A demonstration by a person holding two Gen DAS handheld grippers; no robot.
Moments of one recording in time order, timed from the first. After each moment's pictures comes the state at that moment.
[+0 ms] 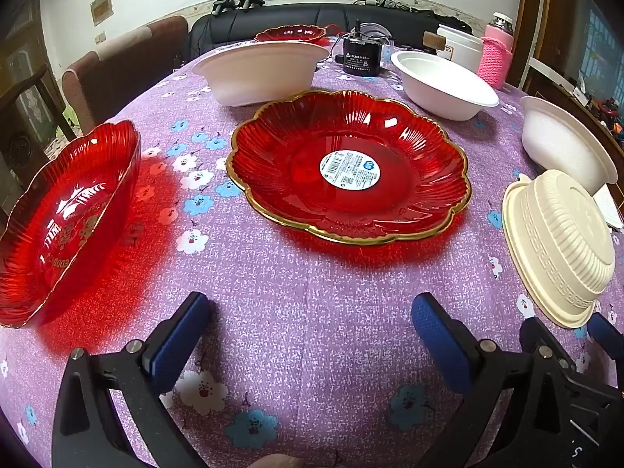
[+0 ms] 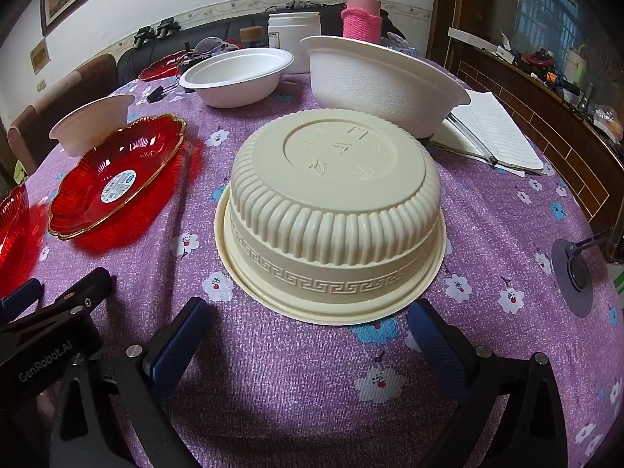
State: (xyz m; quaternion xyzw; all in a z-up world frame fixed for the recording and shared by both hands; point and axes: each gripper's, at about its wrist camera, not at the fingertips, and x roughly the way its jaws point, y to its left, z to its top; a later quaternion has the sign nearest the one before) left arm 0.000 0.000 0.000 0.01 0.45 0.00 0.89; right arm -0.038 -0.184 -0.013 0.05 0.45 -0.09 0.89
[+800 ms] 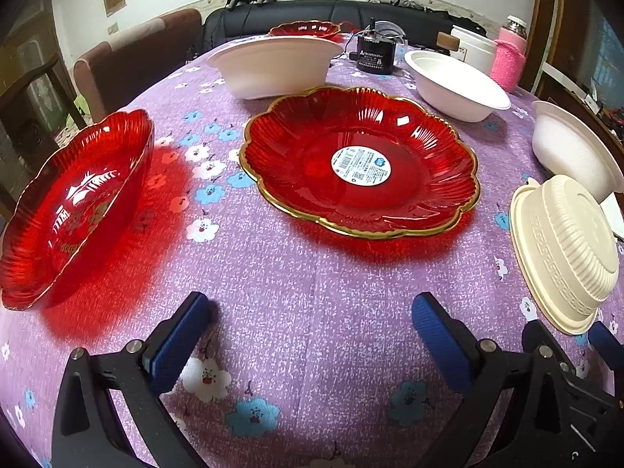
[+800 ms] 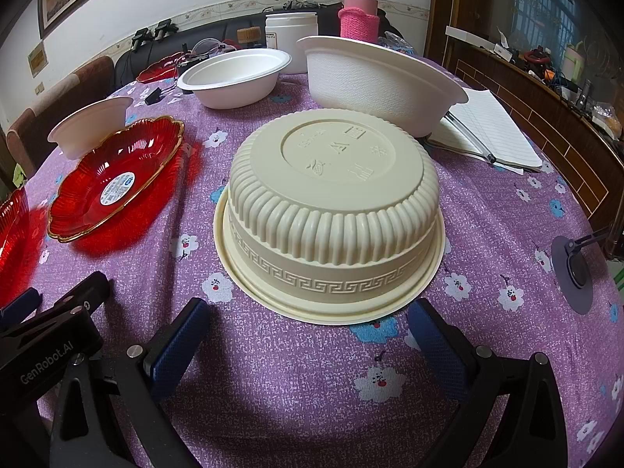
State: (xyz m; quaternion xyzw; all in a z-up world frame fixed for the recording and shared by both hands) left arm 0.000 0.003 0.000 0.00 0.46 0.02 0.89; right arm -0.038 -0.185 -0.014 0.05 0.45 -0.09 0.89
